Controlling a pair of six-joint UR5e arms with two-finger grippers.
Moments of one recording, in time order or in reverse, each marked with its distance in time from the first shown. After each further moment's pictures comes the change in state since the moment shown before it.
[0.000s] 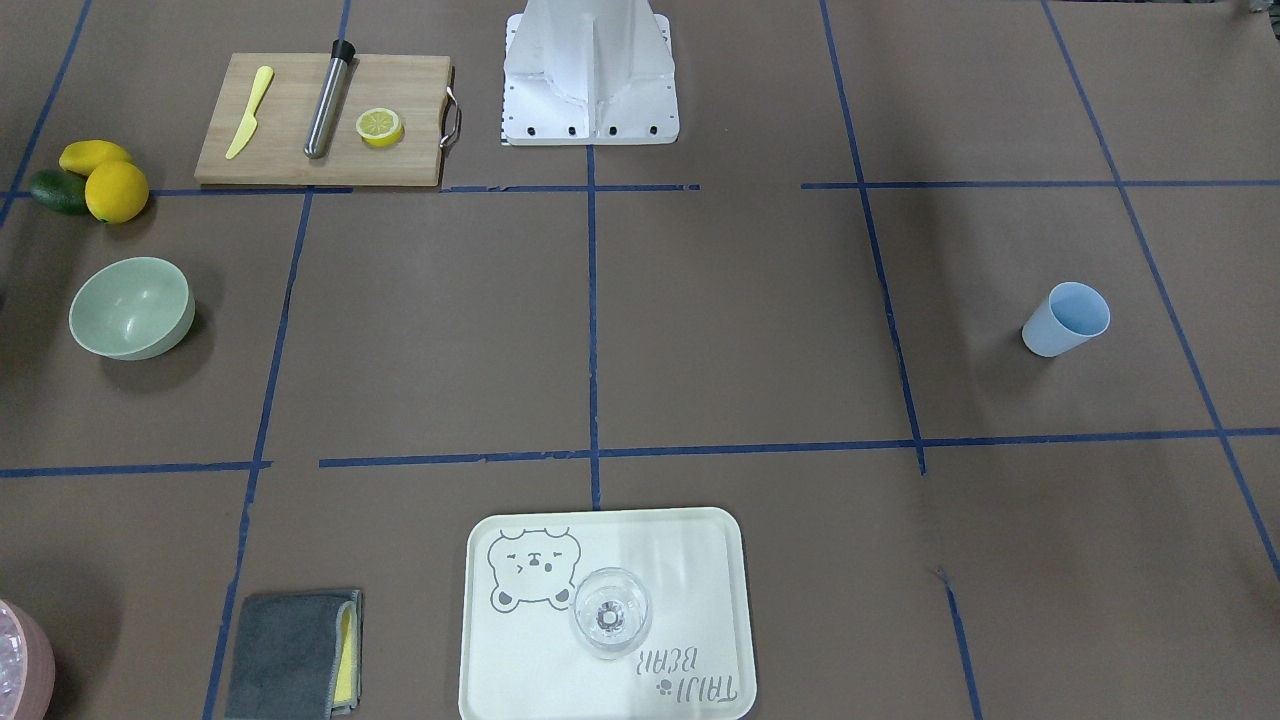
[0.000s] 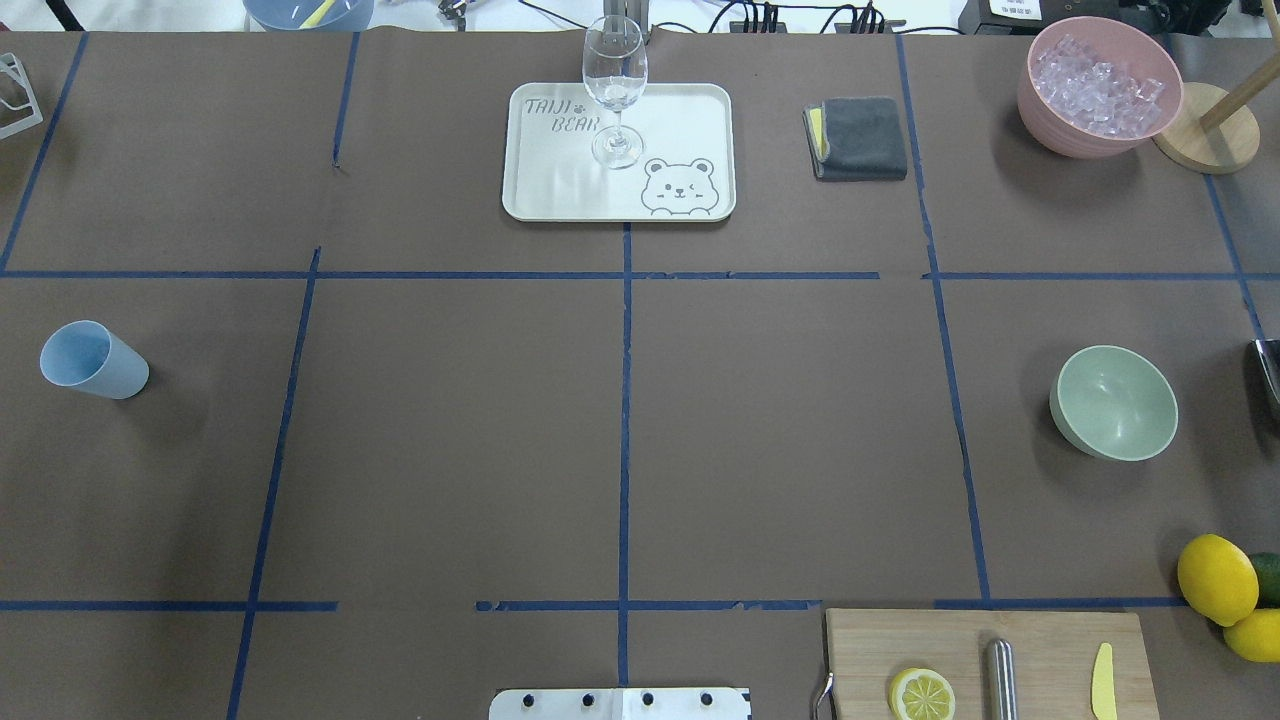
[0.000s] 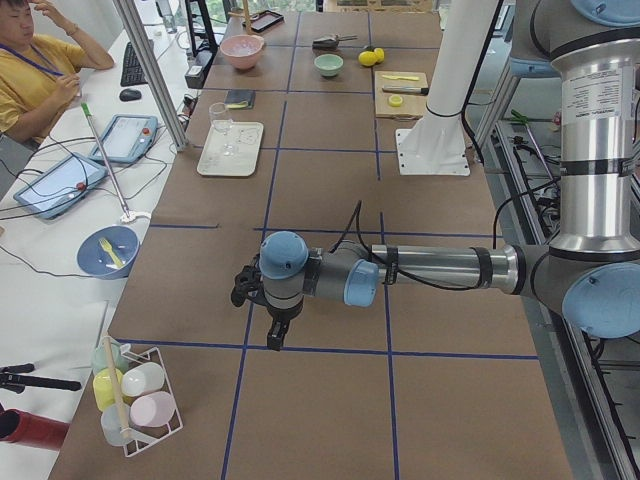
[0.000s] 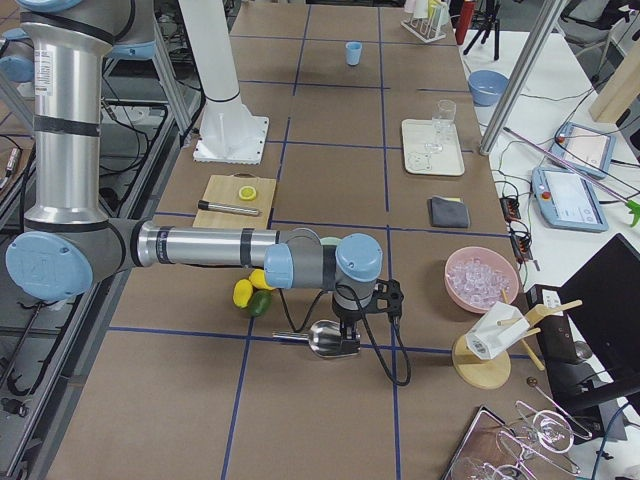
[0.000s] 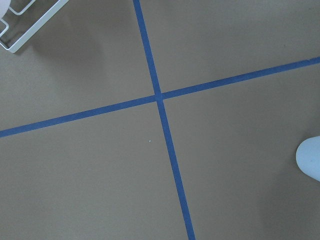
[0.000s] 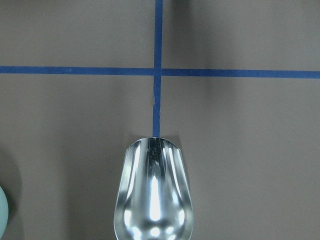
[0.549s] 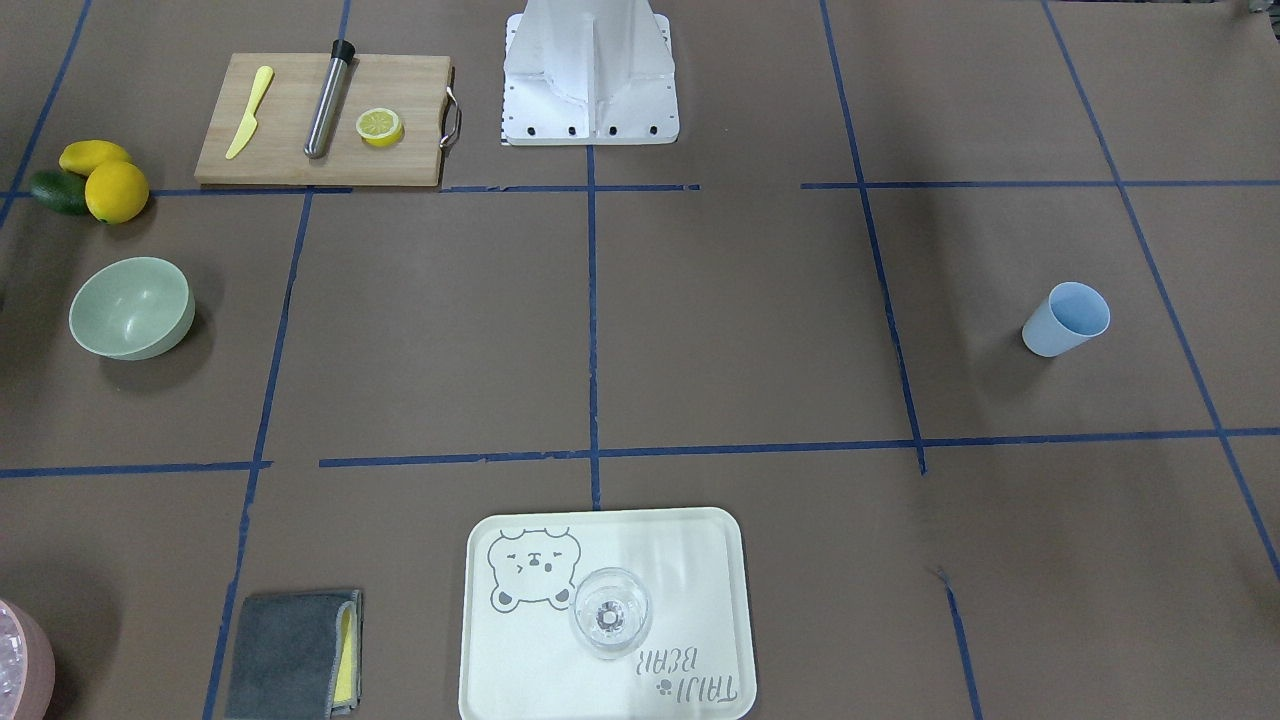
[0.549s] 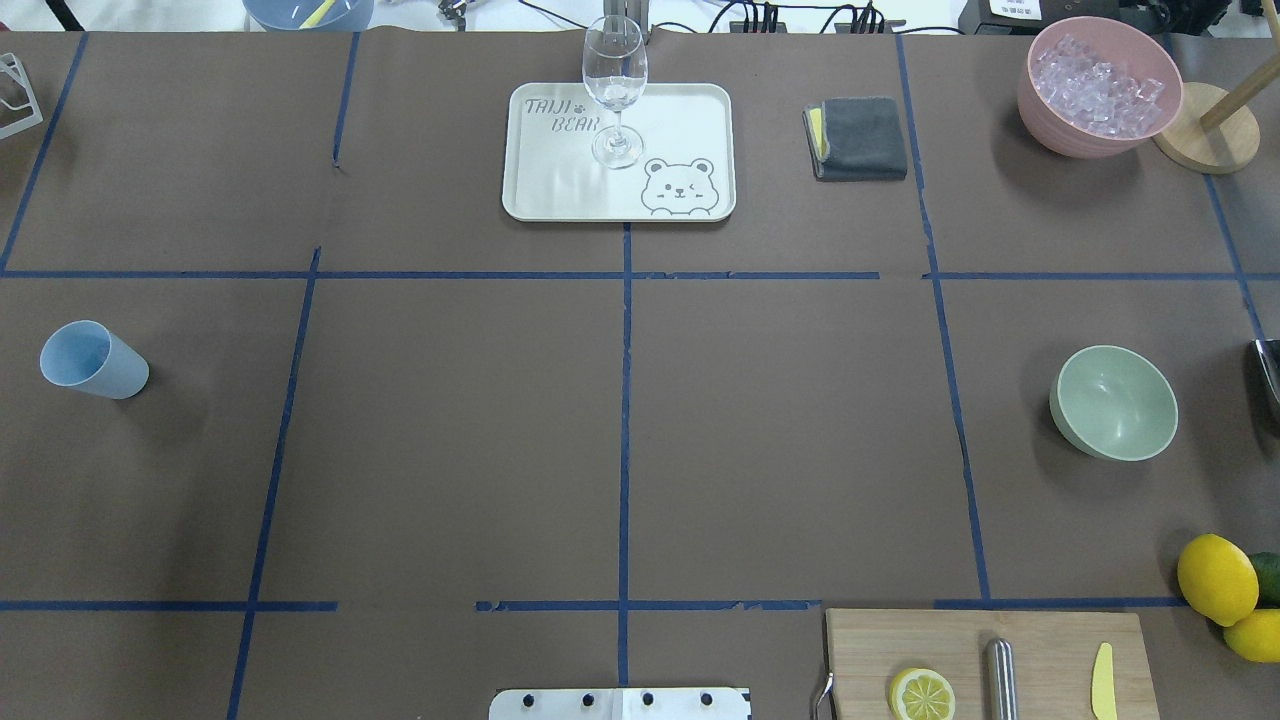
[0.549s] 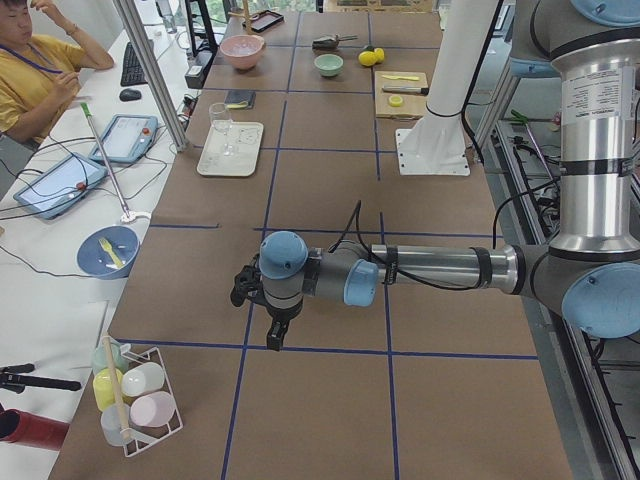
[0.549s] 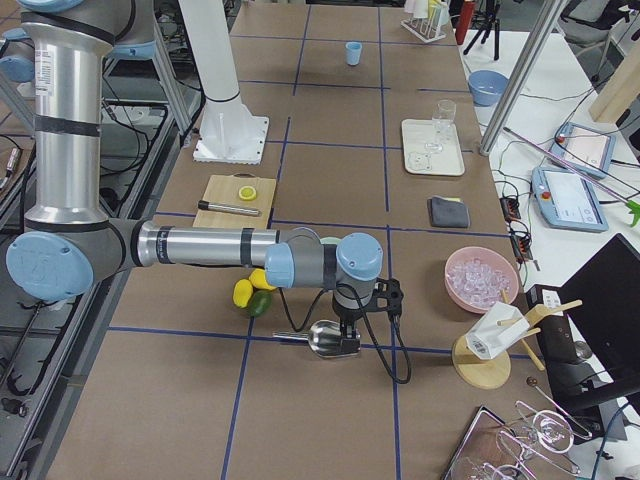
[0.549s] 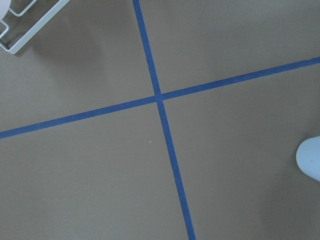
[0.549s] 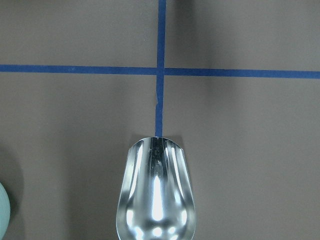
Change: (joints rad) left arm 0.000 -0.001 0.001 0.000 0.001 0.000; right arm -0.005 0.000 0.003 0.000 0.000 0.000
